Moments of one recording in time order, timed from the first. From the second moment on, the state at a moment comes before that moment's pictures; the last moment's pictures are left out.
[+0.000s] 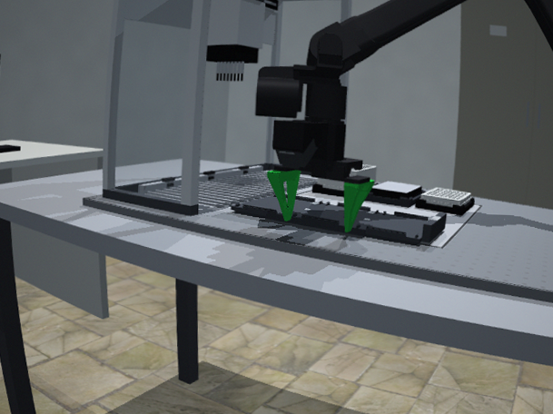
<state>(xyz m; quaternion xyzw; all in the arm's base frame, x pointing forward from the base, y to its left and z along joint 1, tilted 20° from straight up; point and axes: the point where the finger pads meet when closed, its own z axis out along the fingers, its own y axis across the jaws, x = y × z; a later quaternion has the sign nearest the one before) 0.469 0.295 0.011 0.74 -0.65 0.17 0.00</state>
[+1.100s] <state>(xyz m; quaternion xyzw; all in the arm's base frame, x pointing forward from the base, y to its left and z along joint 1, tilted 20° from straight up) 0.469 0.288 0.013 0.74 -0.65 0.17 0.00</state>
